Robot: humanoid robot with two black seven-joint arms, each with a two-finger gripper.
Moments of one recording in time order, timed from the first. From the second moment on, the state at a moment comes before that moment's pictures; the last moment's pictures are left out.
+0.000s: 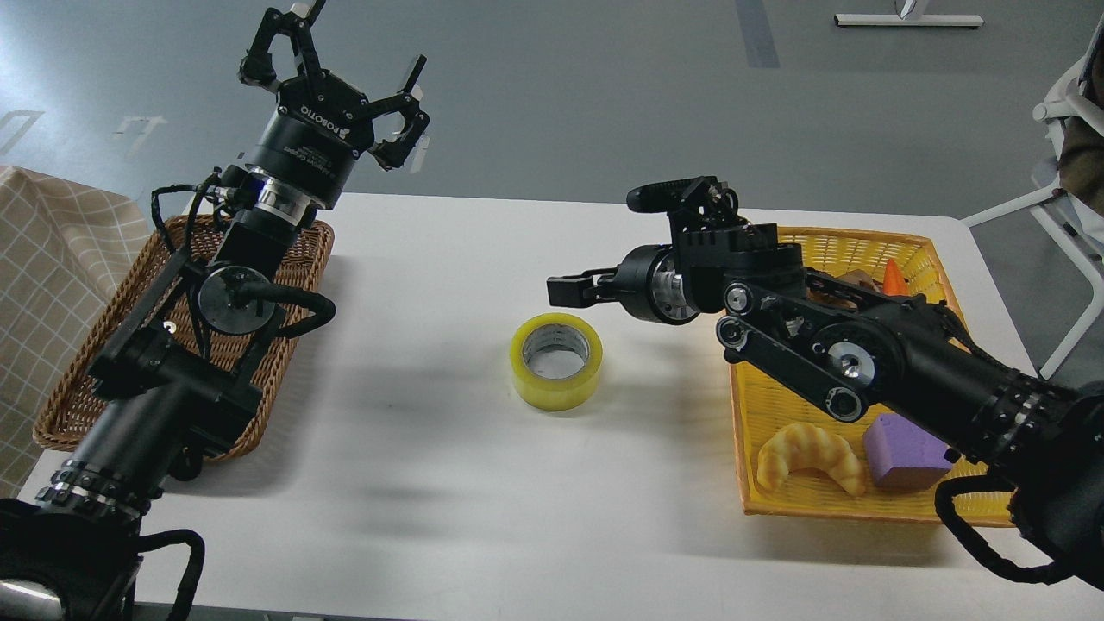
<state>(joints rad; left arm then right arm) -0.56 0.20 -1.29 -1.08 0.25 -0.49 -0.17 1.00 -0.08 0.48 1.01 -1.62 0.49 -0.23</state>
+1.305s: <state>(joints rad) -0.56 0.22 -1.28 -1.07 0.26 -0.49 -0.17 0.70 -0.33 1.52 1.32 -1.07 0.49 -0.23</state>
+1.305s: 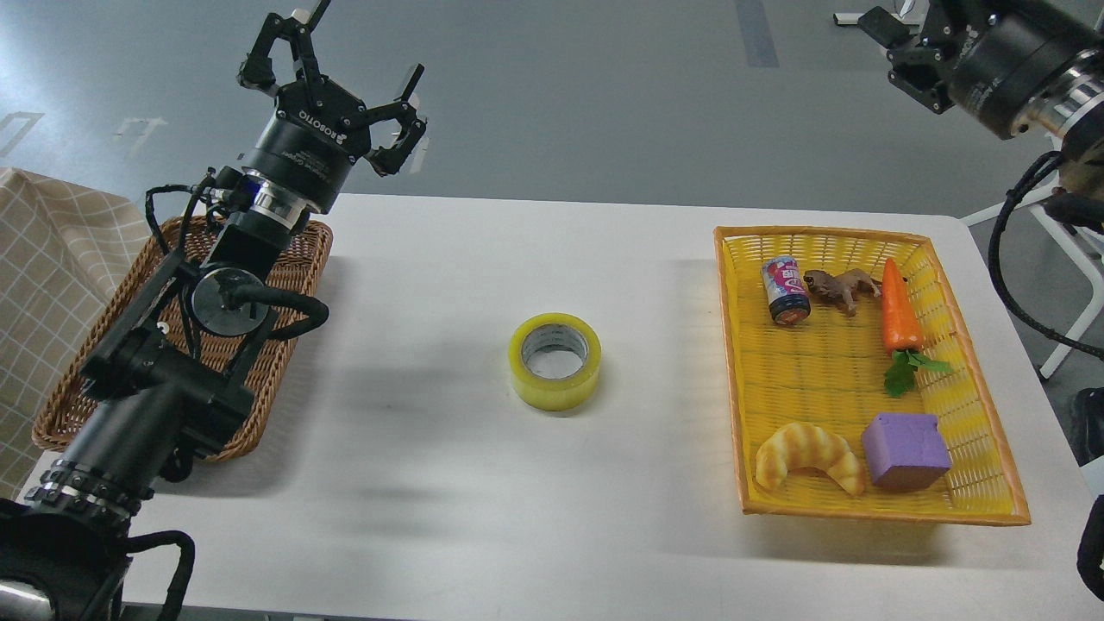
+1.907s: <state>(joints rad) -0.56 0.22 -1.28 -1.07 0.26 -0.49 -0.17 0.64 -0.13 1.77 1.25 -0.93 0.49 -0.24</state>
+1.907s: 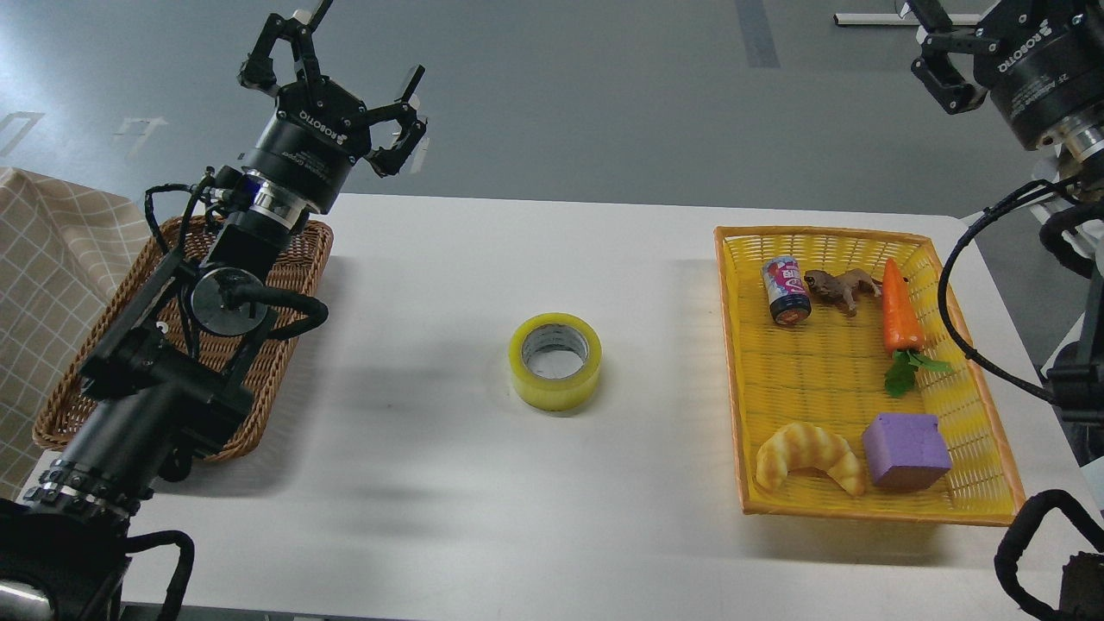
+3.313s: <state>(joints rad) -0.56 0.26 -1.24 -1.07 0.43 -0.49 -0.17 0.59 0.00 1.70 1.13 -0.51 0.49 -0.30</state>
